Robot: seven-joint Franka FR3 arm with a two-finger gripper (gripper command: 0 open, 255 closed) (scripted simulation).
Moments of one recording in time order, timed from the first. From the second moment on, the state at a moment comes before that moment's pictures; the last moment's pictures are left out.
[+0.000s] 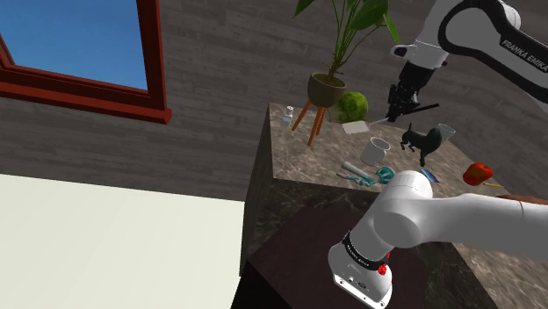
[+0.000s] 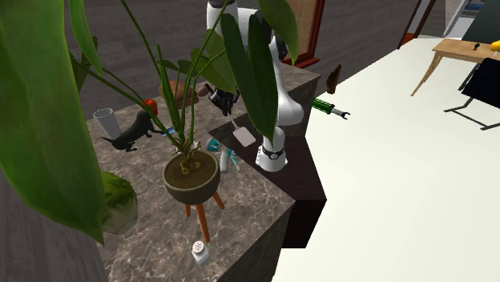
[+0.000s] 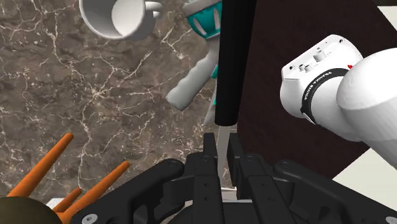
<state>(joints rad) 0.04 -1.07 -0.44 -2.33 -0.46 1.29 -1.05</state>
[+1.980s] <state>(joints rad) -0.01 -1.23 -0.89 -1.85 -1.06 1.09 -1.81</state>
